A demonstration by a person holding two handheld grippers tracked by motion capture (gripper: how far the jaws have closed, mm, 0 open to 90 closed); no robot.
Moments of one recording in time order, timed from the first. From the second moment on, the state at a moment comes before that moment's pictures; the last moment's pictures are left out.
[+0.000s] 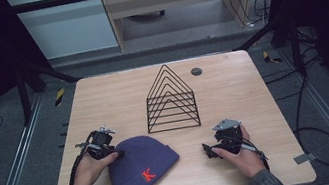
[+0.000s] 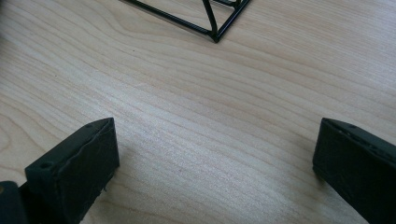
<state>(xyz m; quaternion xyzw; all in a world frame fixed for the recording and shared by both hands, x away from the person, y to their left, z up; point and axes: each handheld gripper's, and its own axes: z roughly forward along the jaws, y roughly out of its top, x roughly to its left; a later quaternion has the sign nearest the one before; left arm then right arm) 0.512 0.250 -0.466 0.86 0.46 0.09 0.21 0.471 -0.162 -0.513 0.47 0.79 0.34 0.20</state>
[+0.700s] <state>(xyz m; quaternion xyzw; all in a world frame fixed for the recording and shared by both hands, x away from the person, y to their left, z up) 0.498 0.256 -0.458 0.84 0.46 0.11 0.26 0.471 -0.162 -0.513 0.47 0.79 0.34 0.20</state>
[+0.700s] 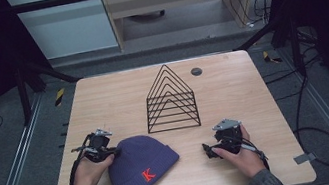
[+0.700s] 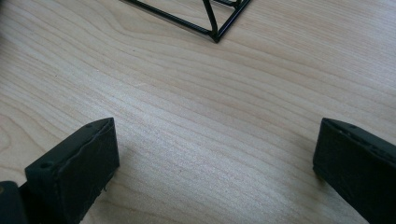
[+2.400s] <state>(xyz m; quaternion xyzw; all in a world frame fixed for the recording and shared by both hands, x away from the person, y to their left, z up) 0.427 0.236 -0.275 0.86 0.25 0.26 0.37 0.455 -0.158 -0.477 0.40 0.81 0.36 0.24</state>
